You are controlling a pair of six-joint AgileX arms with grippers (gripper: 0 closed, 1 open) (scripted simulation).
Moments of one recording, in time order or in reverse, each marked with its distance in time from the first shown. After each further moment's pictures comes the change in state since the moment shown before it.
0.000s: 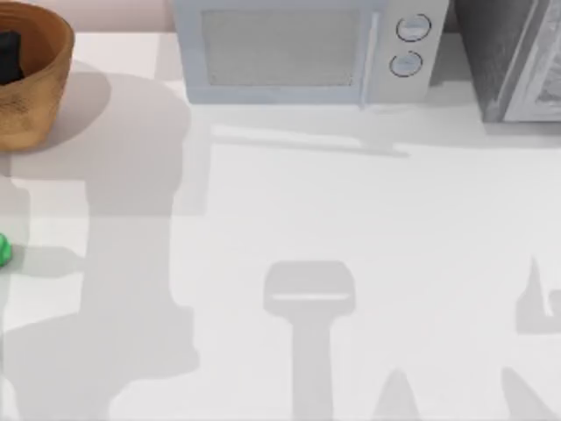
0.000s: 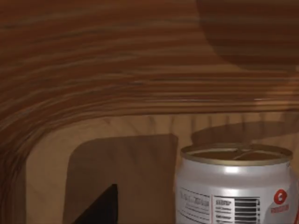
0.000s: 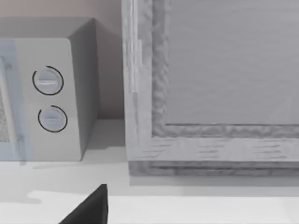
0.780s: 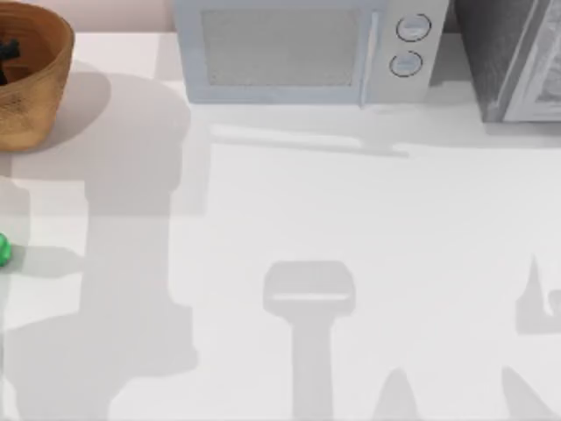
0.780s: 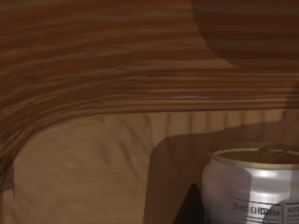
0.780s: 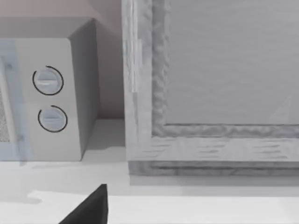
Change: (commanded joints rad) left arm 0.000 0.000 0.000 0.000 0.000 0.000; right arm 0.000 0.000 0.000 0.000 0.000 0.000
